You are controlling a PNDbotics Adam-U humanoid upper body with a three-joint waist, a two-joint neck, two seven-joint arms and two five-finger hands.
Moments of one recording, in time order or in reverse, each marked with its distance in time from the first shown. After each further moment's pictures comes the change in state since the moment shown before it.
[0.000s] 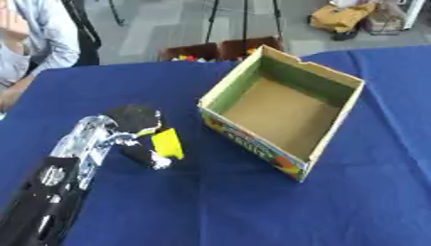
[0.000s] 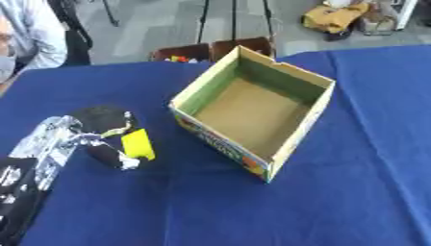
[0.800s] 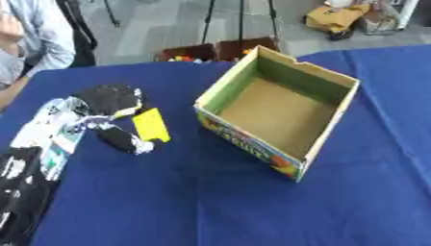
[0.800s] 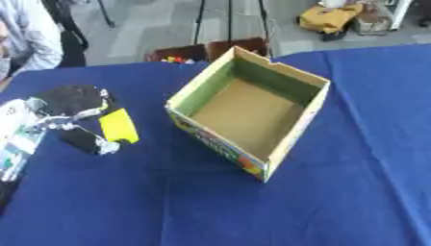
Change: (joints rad) left arm -0.010 0.119 0.014 -0.155 0.170 0.023 0.005; right arm -0.001 0.001 -0.002 0.000 0.001 -0.004 -0.013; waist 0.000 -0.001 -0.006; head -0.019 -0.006
